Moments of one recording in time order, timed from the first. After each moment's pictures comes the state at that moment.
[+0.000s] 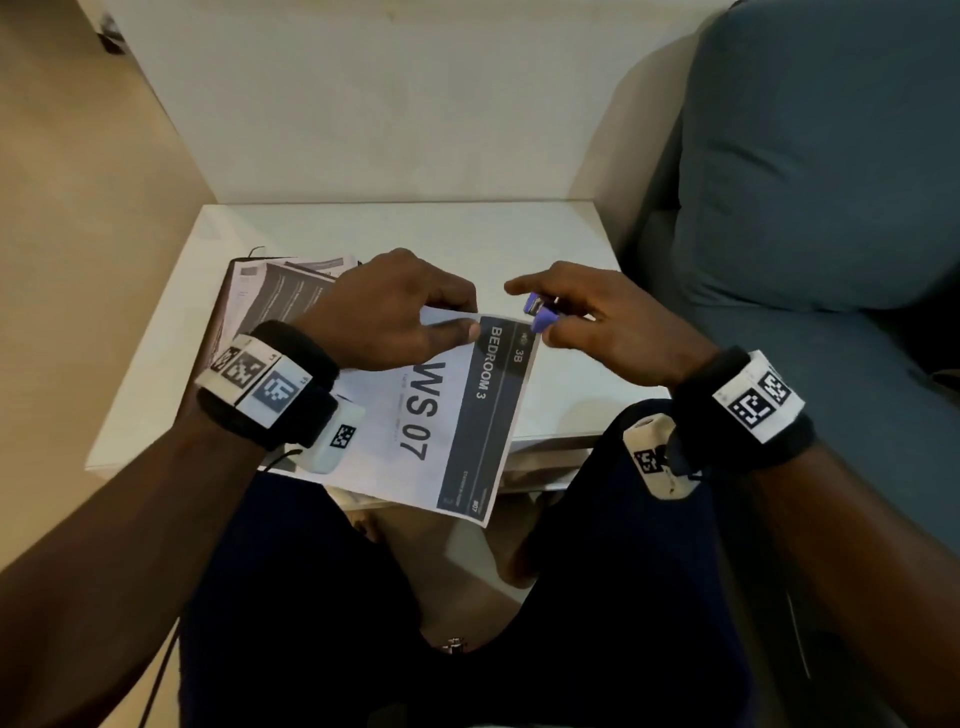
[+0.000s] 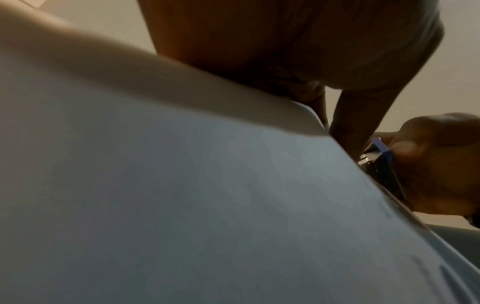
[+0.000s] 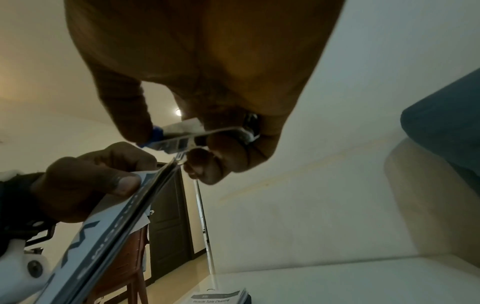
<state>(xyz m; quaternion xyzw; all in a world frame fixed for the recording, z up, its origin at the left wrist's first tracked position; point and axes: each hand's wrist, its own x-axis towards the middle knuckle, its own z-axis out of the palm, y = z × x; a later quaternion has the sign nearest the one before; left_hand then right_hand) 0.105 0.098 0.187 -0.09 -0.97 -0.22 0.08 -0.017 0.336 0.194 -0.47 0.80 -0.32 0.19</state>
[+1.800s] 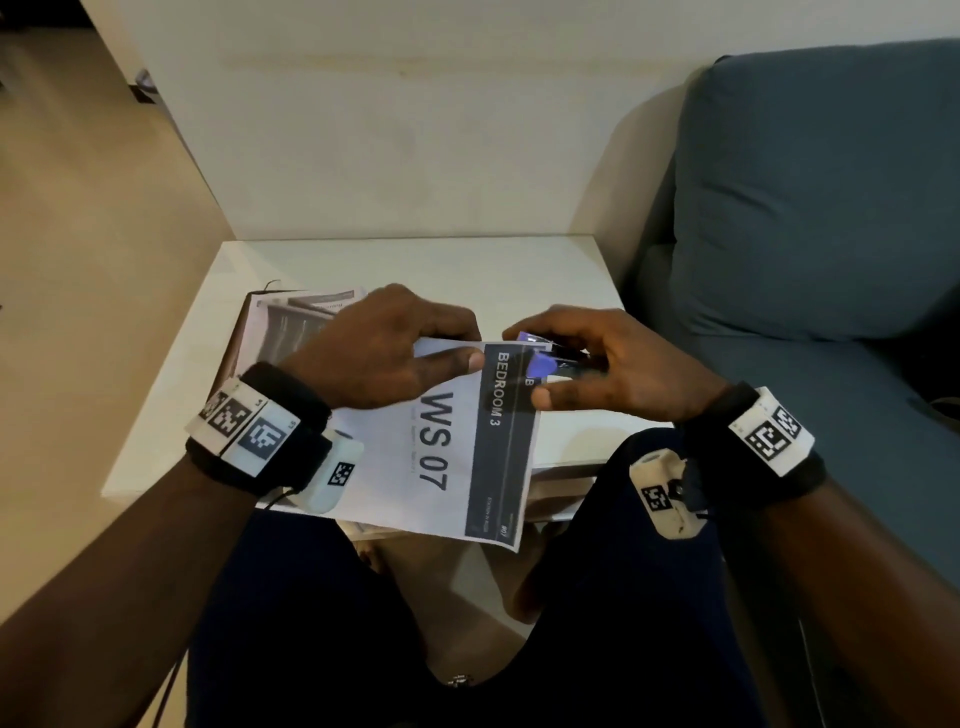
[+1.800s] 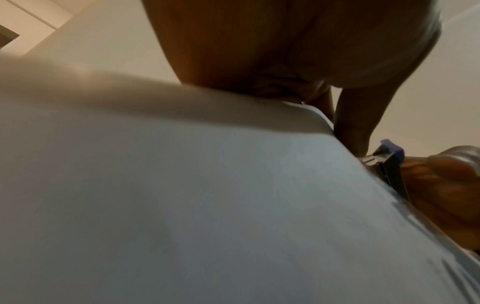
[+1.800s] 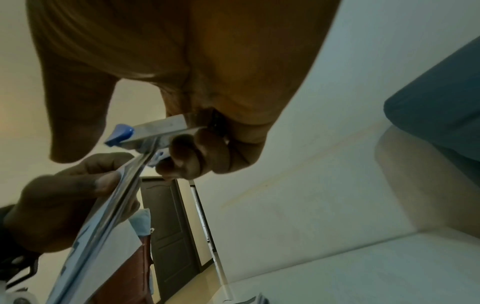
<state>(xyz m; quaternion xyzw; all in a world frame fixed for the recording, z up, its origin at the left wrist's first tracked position) 0.127 0.104 0.204 -0.11 -0.95 -0.26 0.09 -0.009 0.350 0.201 -0.52 0.72 -0.39 0.24</state>
